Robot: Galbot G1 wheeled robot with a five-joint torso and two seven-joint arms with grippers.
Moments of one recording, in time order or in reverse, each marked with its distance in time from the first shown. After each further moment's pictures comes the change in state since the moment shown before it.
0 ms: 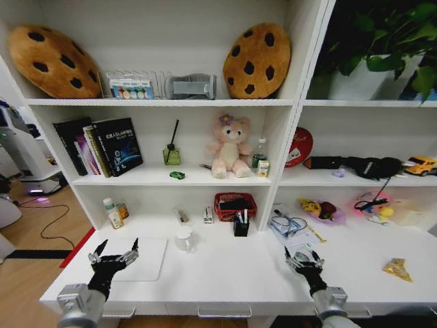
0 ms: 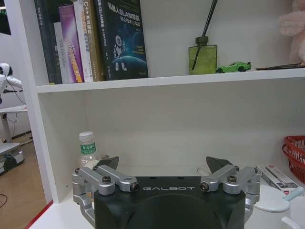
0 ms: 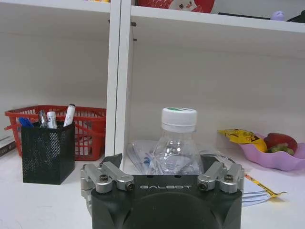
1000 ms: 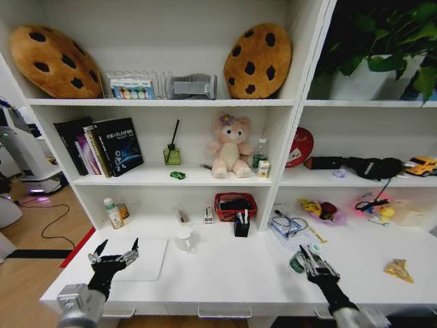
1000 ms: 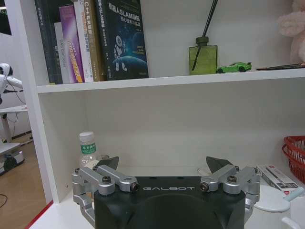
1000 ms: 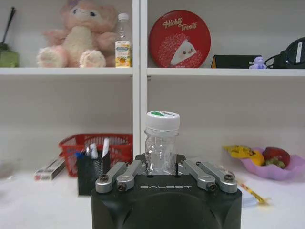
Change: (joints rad) left arm 0.000 0.000 0.000 0.000 0.000 0.000 0.000; right arm -0.575 0.123 0.231 0.382 0.091 0.178 -0.174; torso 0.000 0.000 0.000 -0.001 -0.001
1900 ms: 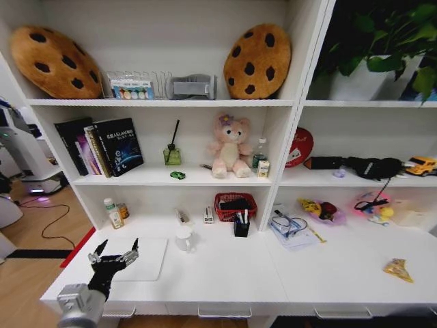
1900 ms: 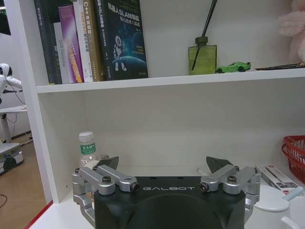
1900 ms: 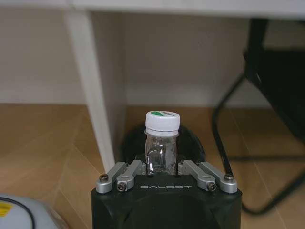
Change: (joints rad) left arm 0.000 0.000 0.000 0.000 0.000 0.000 0.000; right arm 0.325 -0.017 -0.238 -1.077 -0.105 0.064 -0.113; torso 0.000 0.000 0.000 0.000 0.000
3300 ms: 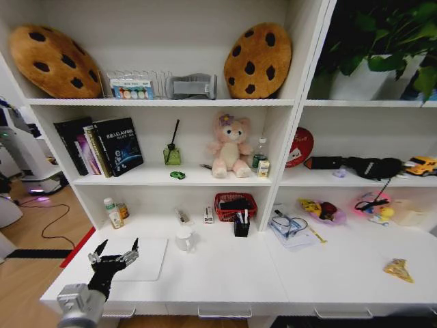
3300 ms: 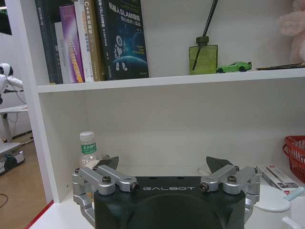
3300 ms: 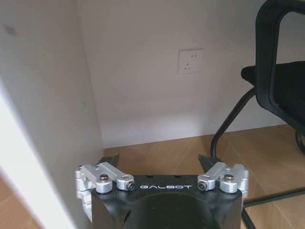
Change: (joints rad) left arm 0.000 0.000 0.000 0.000 0.000 0.000 0.000; right arm 0.523 -0.001 -0.213 -0.431 0.117 0.111 0.111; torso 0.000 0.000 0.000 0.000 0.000
